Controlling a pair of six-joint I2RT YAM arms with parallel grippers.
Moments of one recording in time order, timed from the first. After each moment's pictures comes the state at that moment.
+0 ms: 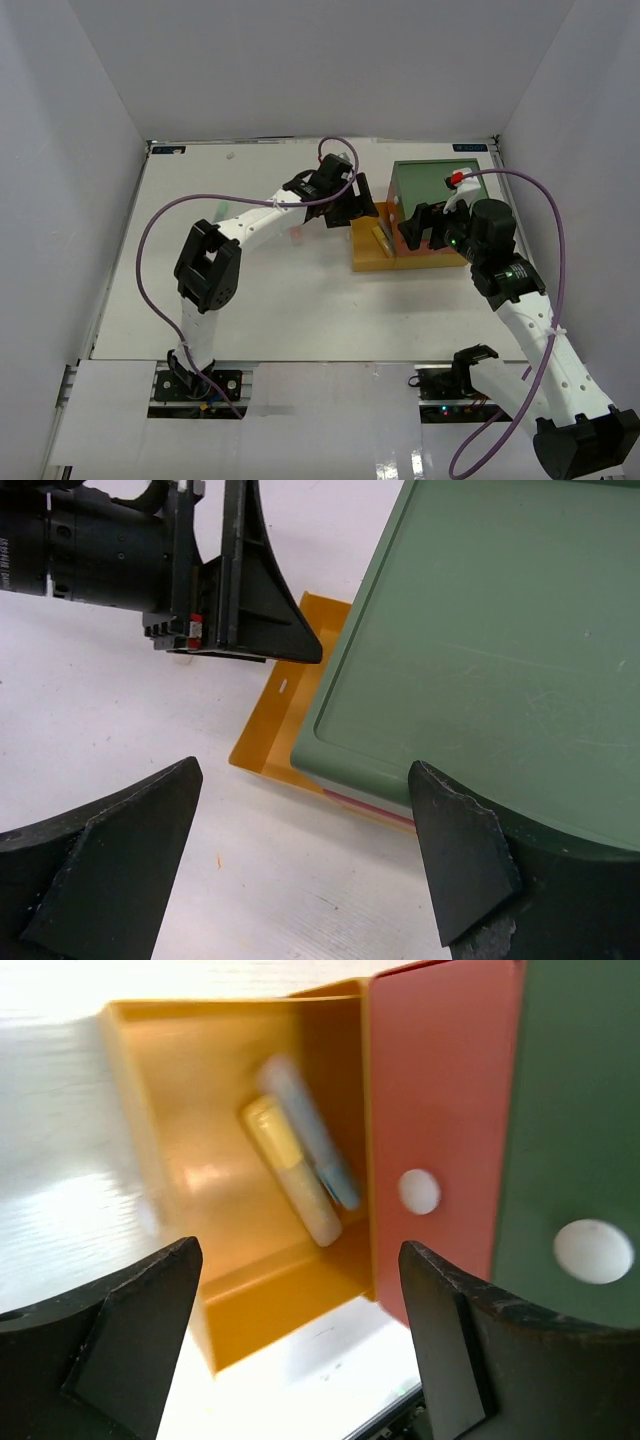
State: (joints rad) left arm -0.72 2.04 1.71 -0.41 0.12 -0.84; right arm 0.30 0.84 0.85 -0.34 -0.22 0.12
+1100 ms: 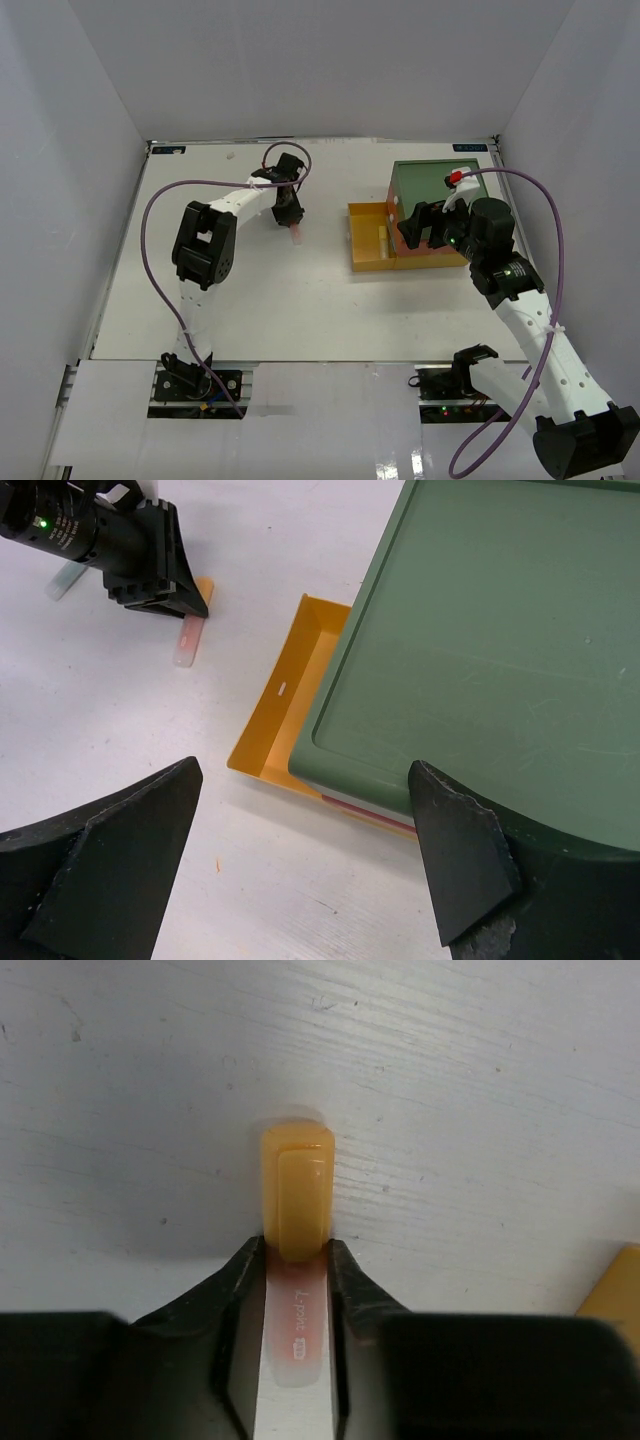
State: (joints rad) left arm -0.45 2.18 1.70 -0.65 -0.16 -0.71; right arm 0.30 0.85 0.85 -0.32 -0.22 0.12
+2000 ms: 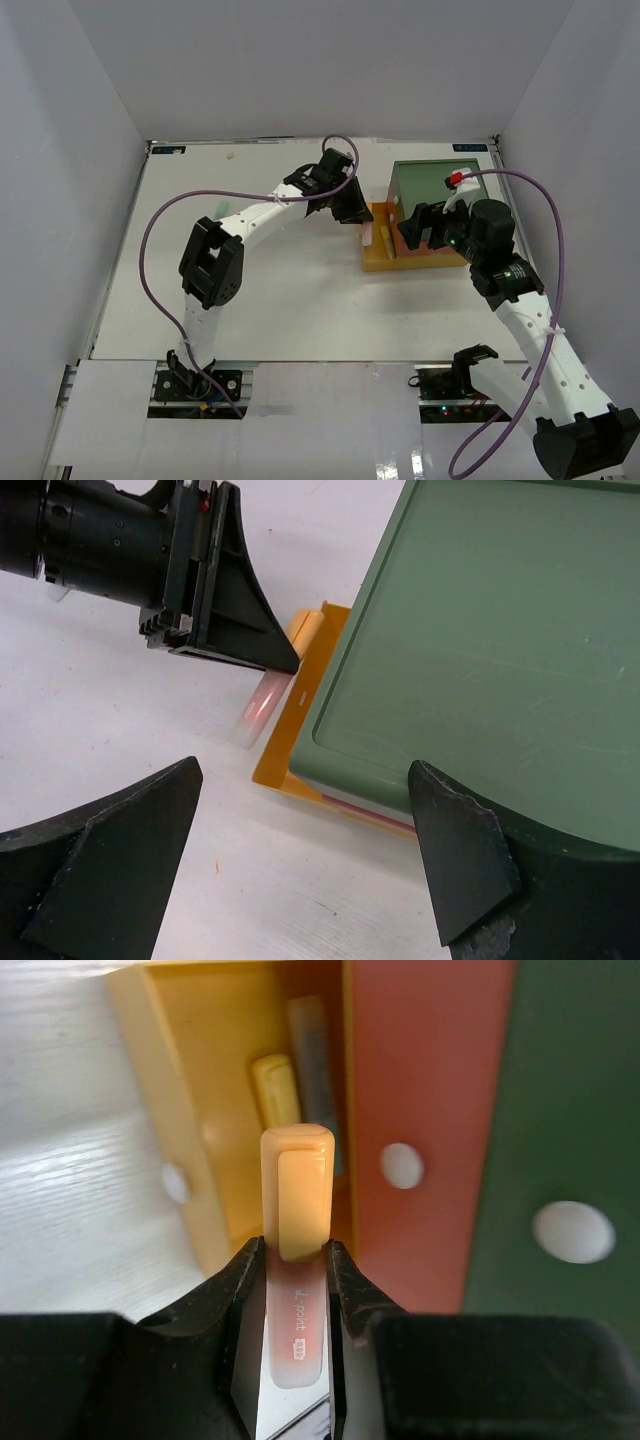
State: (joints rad) left arm -0.70 2.07 1.77 -0.51 0.23 -0.85; right arm 0.30 0.84 0.84 -0.32 -0.22 0.12
